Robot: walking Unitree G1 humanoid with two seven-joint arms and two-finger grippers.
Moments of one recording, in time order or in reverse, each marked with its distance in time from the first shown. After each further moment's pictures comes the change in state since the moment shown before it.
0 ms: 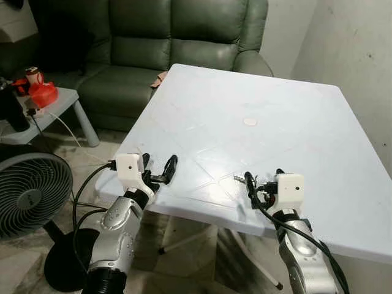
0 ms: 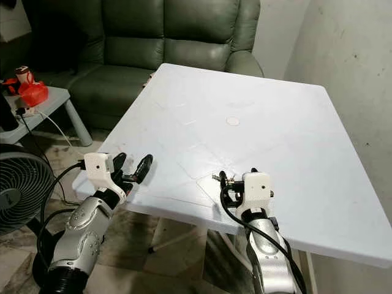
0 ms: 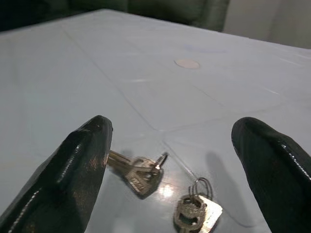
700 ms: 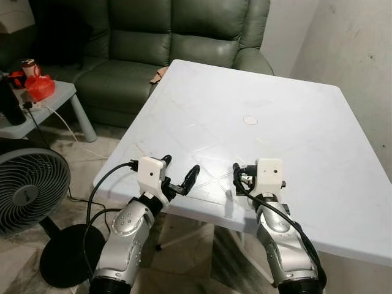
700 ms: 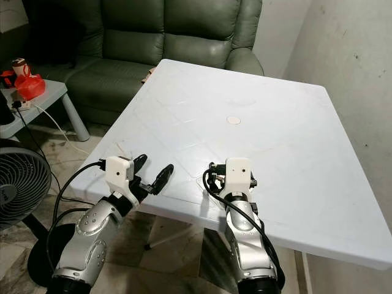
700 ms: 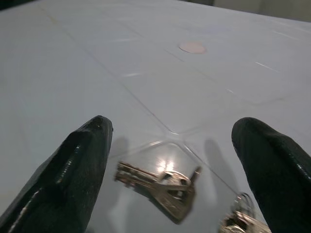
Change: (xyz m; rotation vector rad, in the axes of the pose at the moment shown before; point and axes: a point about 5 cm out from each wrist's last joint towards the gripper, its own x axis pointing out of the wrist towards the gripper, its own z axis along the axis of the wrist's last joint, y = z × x) left arm -0.007 -0.032 -0.005 0.089 0.031 -0.171; right arm 0.023 0.030 0.009 0.045 0.098 -0.083
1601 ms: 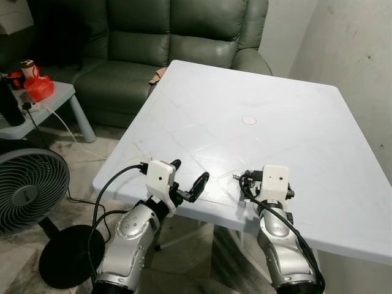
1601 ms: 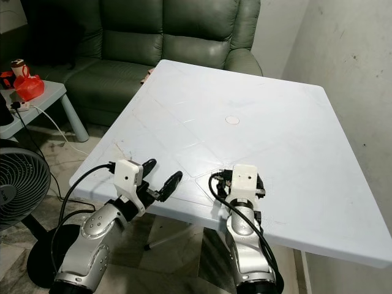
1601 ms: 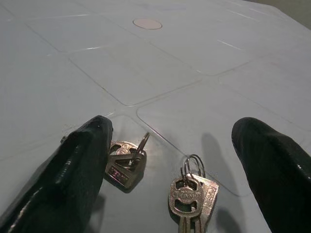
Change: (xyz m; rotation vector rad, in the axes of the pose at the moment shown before) left arm 0.003 -0.011 0.001 0.006 0.020 -0.058; right arm -0.003 -0.008 -0.015 -0.012 0.051 -0.145
